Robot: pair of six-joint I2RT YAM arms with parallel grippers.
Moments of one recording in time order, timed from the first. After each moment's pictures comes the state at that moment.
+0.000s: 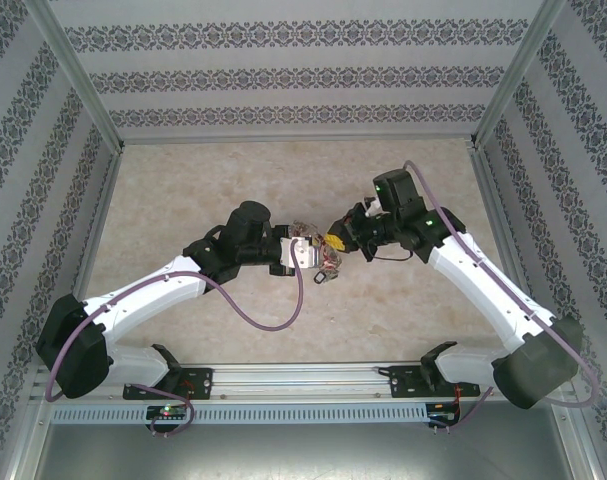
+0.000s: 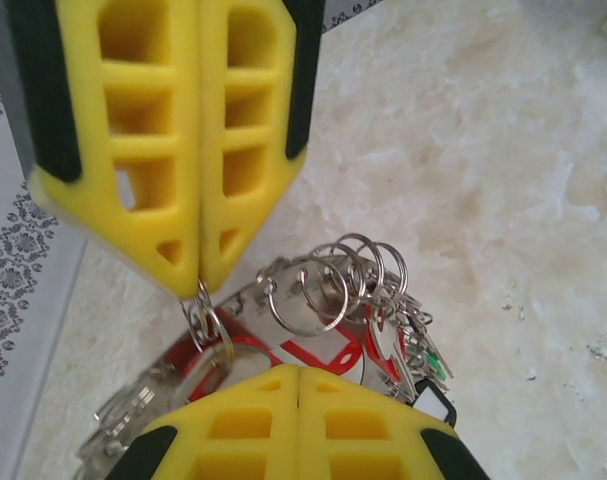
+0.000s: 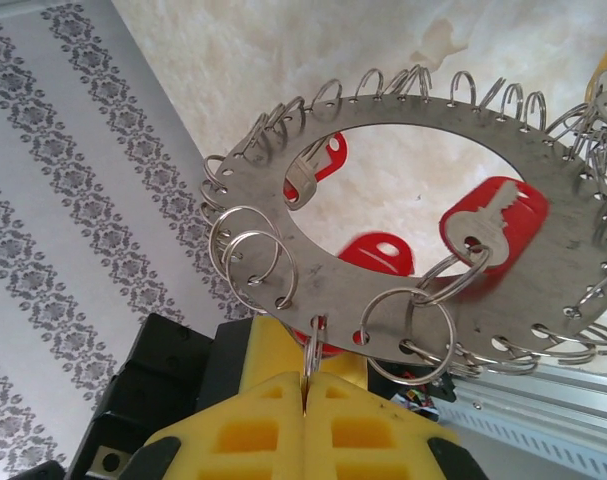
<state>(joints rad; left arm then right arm) -0.73 1.32 0.94 -0.15 0.41 0.87 0.47 1.25 1.15 -0.71 -0.62 1.37</state>
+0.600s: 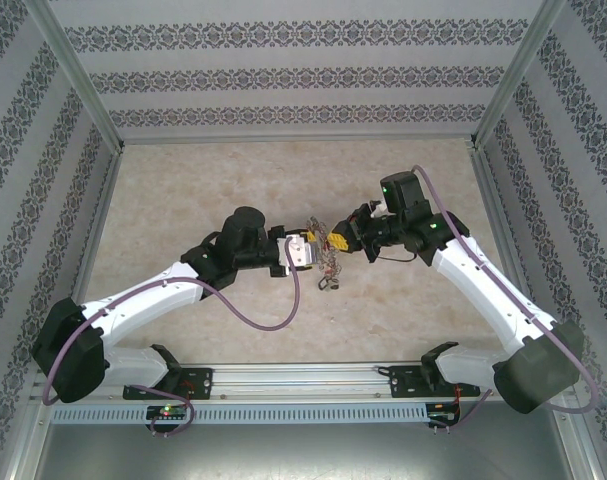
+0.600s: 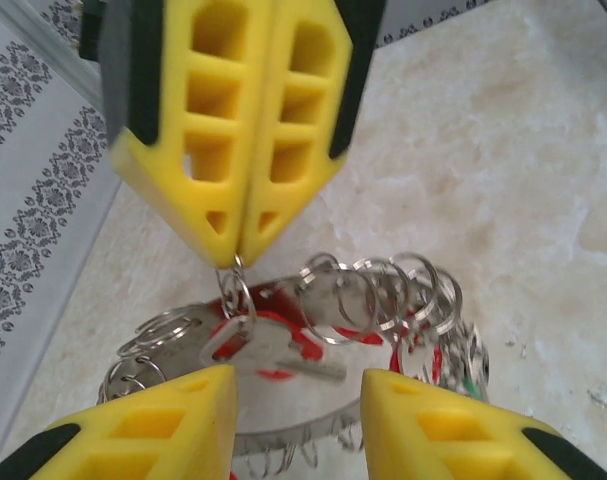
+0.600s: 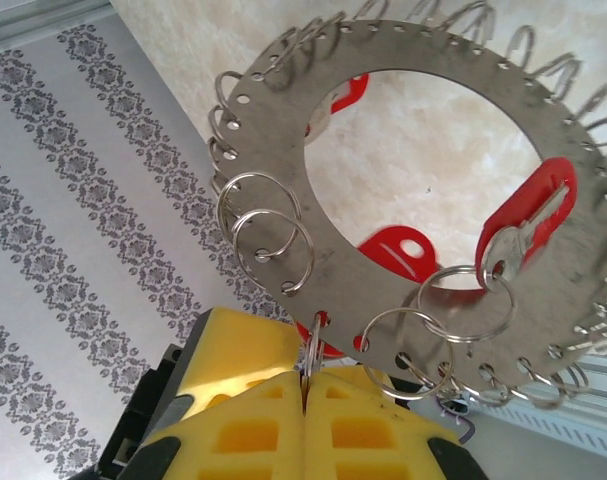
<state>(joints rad) -0.73 1.28 0.87 -0.01 0.40 0.72 0.44 1.22 1.10 -0.67 -0.66 1.44</state>
